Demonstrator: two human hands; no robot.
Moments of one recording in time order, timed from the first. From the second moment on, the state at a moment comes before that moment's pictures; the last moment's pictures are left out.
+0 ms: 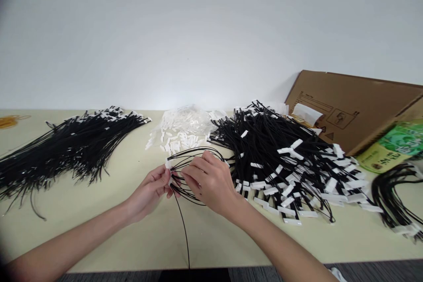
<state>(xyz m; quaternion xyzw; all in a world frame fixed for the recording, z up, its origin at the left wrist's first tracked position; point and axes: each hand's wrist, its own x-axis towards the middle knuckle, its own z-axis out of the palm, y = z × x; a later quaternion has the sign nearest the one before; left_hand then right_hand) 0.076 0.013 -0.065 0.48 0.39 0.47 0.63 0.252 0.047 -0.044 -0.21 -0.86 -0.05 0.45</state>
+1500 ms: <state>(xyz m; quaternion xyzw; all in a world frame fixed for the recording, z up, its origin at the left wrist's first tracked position) 0.074 0.013 -0.061 0.50 0.41 0.47 0.60 0.248 0.043 -0.049 -0.19 -0.87 -0.07 0.46</state>
